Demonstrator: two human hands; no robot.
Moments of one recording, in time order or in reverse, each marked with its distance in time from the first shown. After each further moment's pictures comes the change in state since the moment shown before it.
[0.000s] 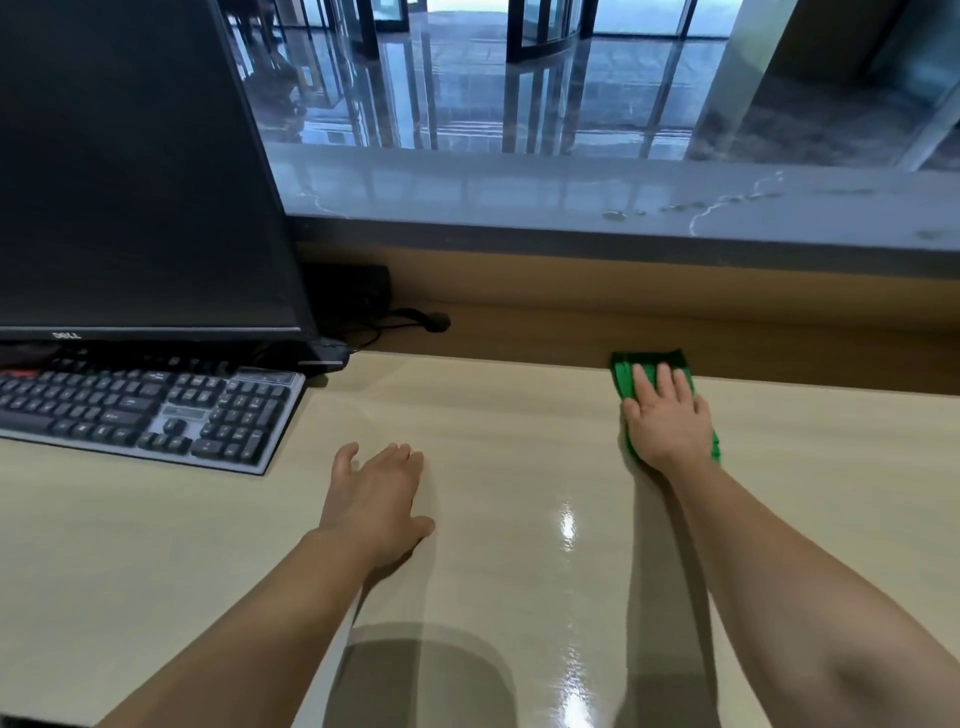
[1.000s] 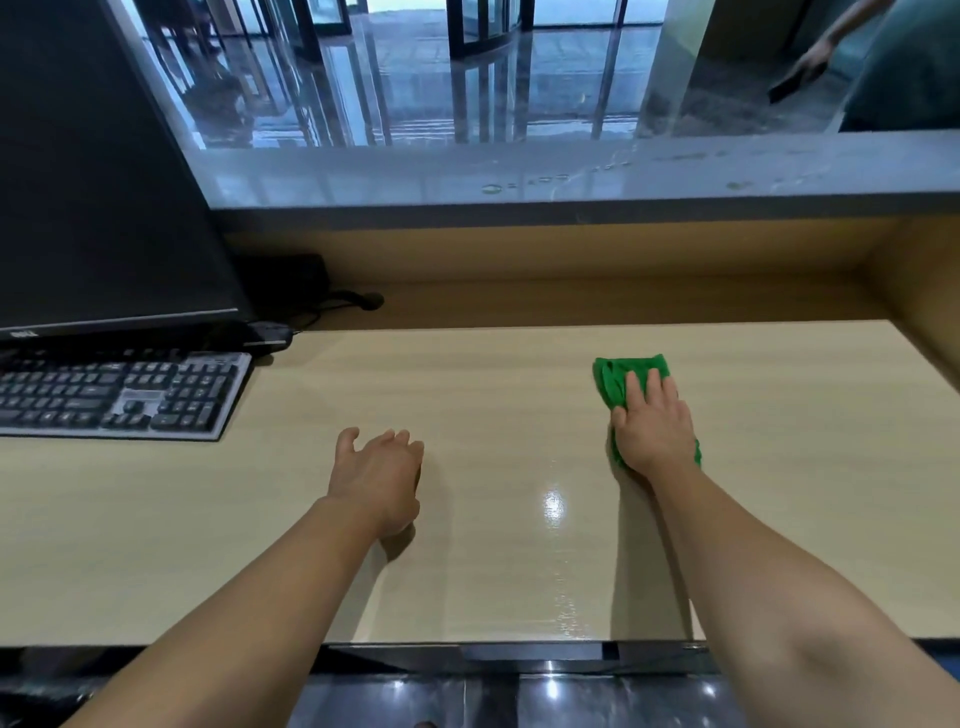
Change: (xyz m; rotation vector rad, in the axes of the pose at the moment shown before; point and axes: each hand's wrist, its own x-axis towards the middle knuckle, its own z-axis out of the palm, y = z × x) left_hand -0.048 0.081 -0.009 0.099 -0.027 0.084; right_hand -0.092 0.092 -0.001 0.068 -0.021 0.111
